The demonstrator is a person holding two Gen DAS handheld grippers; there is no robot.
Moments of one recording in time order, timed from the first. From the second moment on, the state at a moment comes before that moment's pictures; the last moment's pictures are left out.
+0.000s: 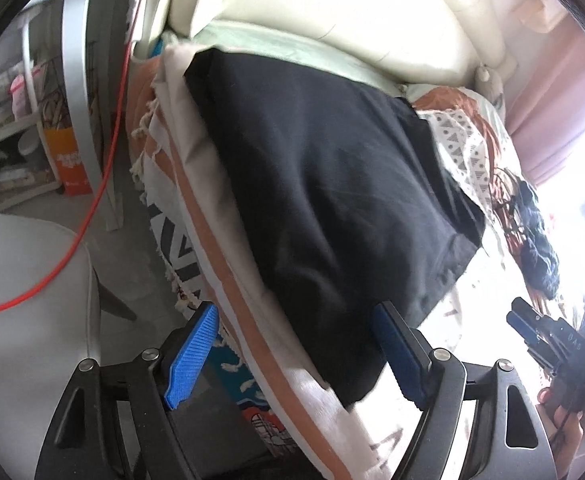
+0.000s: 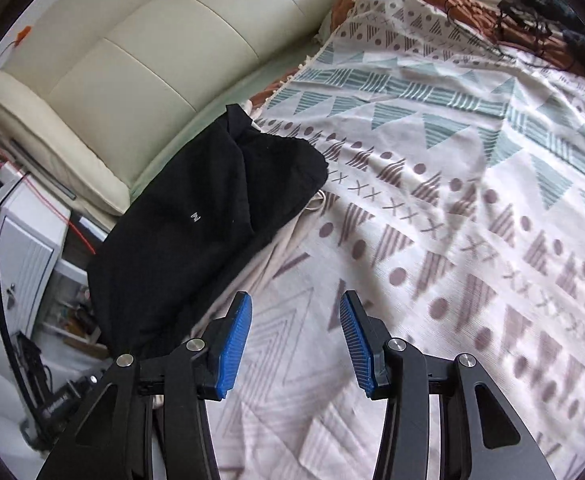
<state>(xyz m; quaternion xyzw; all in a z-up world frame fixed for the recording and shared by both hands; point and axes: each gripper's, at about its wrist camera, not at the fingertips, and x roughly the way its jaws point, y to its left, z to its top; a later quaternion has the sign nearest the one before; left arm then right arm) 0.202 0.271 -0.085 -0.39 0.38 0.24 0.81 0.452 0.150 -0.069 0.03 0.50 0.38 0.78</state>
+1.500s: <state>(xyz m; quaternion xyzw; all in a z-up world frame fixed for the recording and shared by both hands) 0.069 0.068 0.056 -0.10 0.25 0.06 0.96 0.179 -0.130 0.019 0.05 0.30 0.25 0.92</state>
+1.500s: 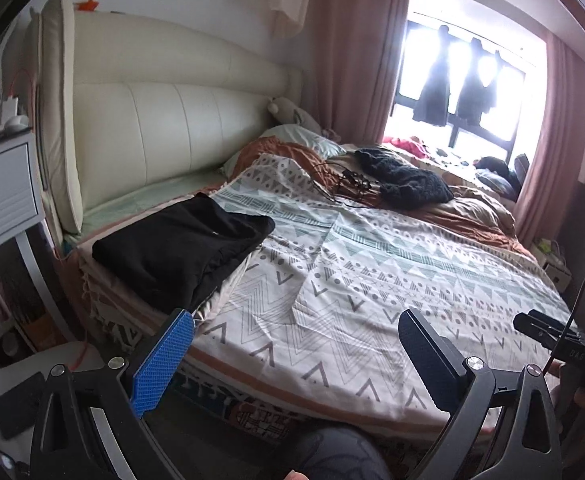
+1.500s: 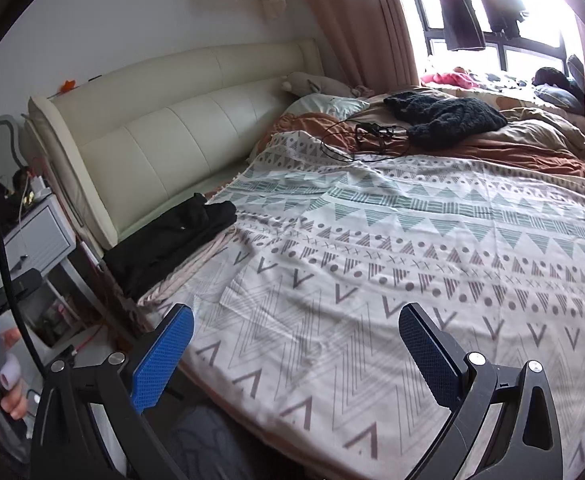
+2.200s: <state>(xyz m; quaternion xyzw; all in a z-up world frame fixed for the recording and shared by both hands) -0.004 0.017 0.048 -0.05 0.22 0.00 0.98 0.051 -0.192 0.021 0.04 0.26 0.21 0.94</state>
